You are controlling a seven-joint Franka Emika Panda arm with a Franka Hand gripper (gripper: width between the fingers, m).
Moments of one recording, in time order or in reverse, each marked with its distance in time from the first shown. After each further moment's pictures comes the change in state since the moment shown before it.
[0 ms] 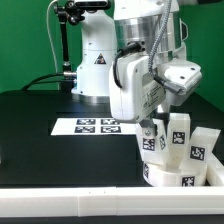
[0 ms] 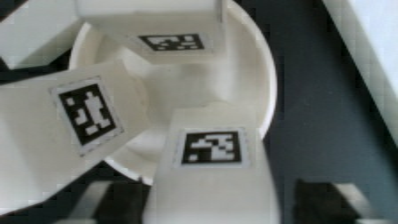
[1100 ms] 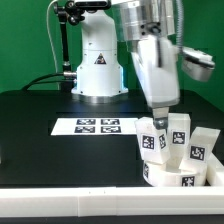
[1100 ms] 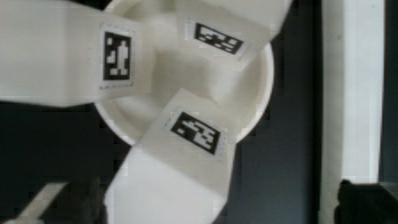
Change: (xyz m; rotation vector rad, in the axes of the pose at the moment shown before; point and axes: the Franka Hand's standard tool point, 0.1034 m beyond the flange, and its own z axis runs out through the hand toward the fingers) arm -0.003 -0.002 -0.021 -0.007 0.030 -0.690
